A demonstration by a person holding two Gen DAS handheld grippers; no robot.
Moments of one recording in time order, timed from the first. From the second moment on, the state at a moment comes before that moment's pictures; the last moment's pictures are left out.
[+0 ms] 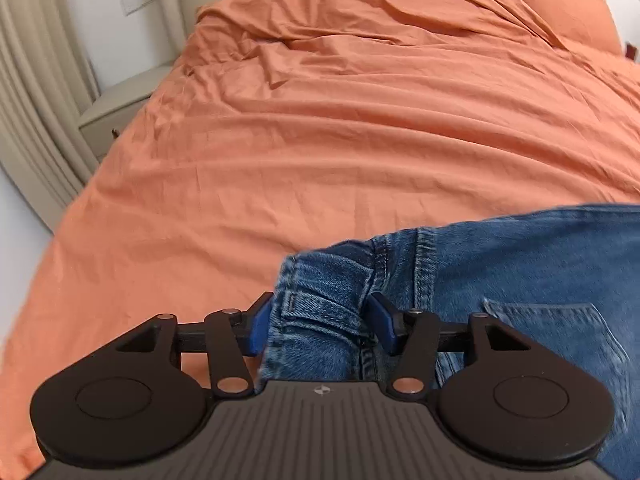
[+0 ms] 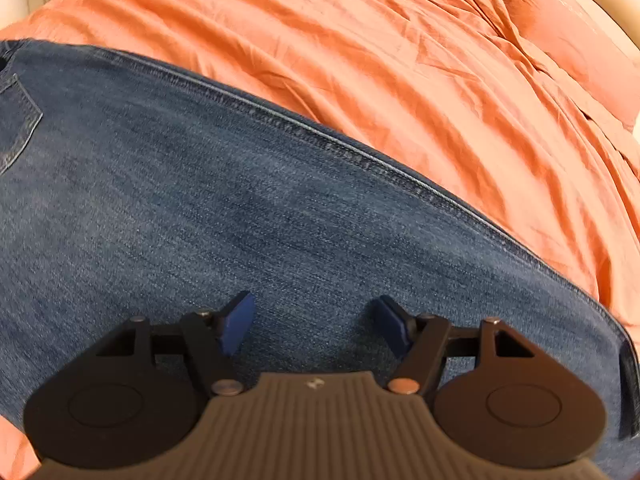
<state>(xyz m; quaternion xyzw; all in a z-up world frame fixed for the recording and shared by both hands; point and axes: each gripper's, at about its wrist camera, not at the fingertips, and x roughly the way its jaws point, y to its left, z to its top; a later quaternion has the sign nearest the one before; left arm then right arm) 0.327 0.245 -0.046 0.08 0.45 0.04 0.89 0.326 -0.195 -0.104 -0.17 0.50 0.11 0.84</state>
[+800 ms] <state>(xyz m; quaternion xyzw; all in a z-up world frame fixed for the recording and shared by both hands) 0.195 0.135 -0.021 0.24 0.46 -0.11 0.84 0.136 -0.114 -0.066 -0.02 0.42 0.21 0.88</state>
